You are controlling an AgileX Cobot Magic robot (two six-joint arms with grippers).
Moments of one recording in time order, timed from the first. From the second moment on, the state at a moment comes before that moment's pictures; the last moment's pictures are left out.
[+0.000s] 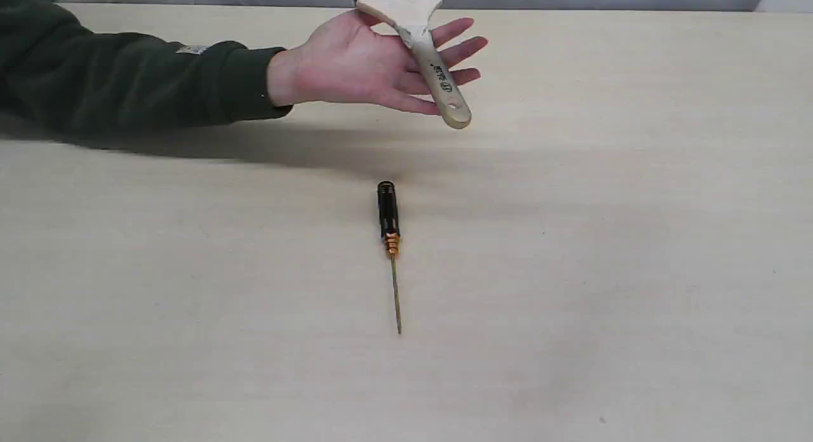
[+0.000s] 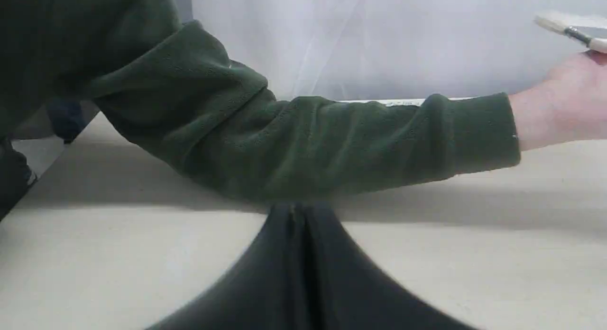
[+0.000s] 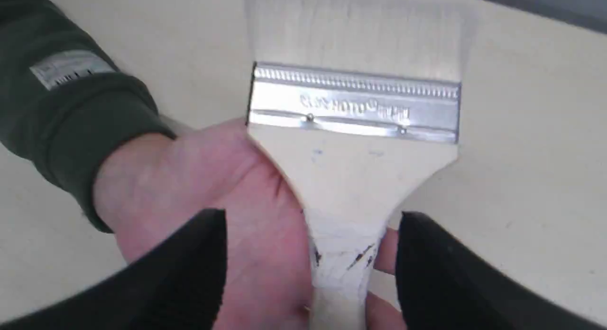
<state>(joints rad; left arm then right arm) 0.00 0.00 0.00 0.07 0.26 -0.07 0.44 1.90 -1.63 0.15 0.63 0.02</state>
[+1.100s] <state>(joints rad) 0.00 0.00 0.00 0.07 0.26 -0.07 0.54 1.63 -1.05 0.37 0.55 -0.17</state>
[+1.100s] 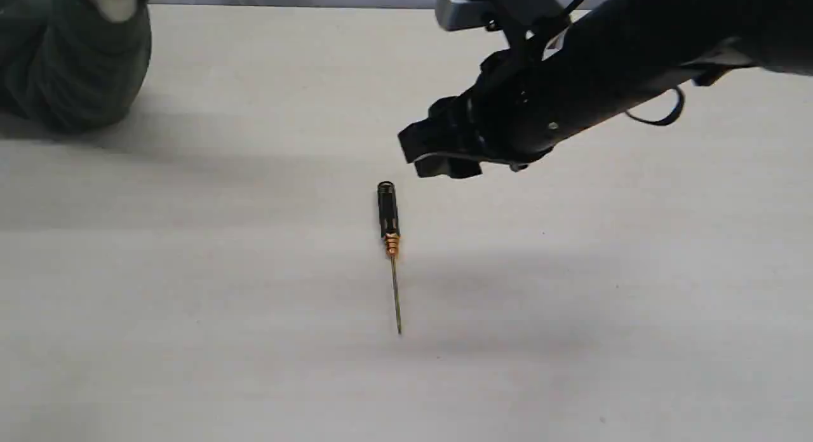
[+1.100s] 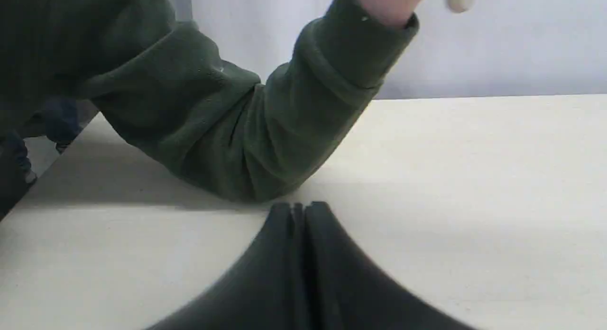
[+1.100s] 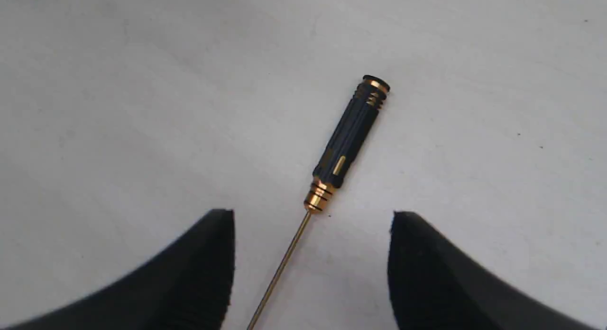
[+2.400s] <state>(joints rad) 0.00 0.00 0.00 0.07 0.26 -0.07 0.56 2.08 -1.29 0.28 0.57 -0.01</state>
